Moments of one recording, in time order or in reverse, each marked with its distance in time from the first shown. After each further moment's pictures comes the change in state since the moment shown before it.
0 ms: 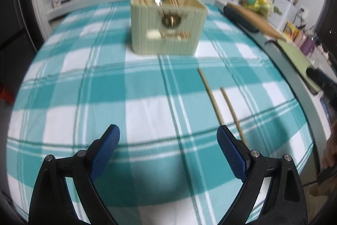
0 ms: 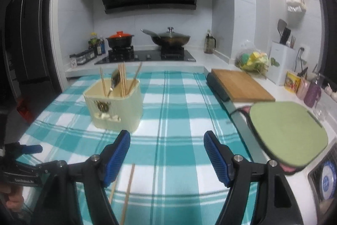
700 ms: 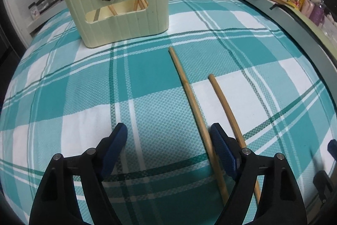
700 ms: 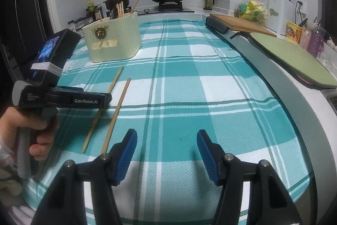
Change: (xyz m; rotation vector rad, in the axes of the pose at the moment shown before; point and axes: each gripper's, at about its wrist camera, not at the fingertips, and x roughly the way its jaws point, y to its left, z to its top) left arm 0.097 -0.075 0.006 0.134 0.043 0.087; right arm 0.002 -0.008 -0.131 0.050 0.201 0.047
